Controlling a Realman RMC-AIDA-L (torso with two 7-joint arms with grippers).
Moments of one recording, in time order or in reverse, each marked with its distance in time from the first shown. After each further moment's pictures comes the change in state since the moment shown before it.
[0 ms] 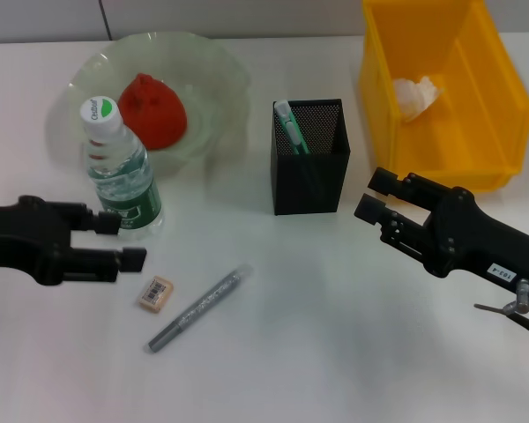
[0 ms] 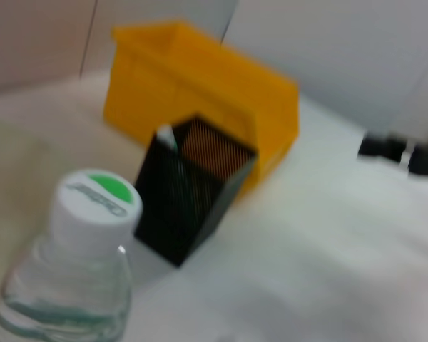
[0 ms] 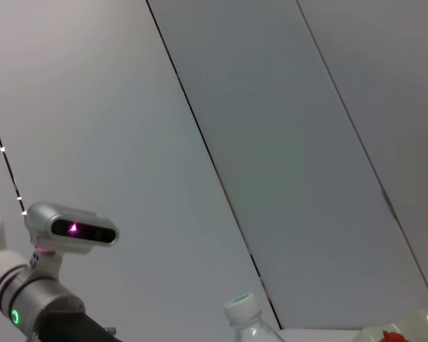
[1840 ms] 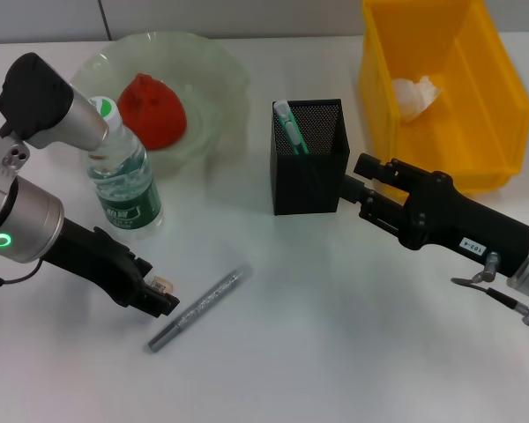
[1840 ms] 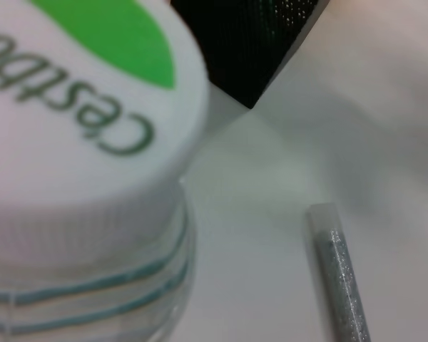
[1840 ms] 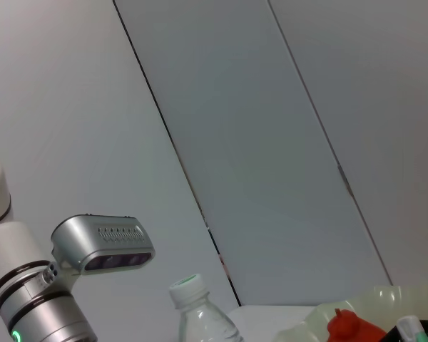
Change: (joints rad) left arm -0.221 -0.003 0.407 -0.132 0.420 -0.235 -0.265; right arm 0.074 0.005 0.012 0.048 0.008 0.128 -0.002
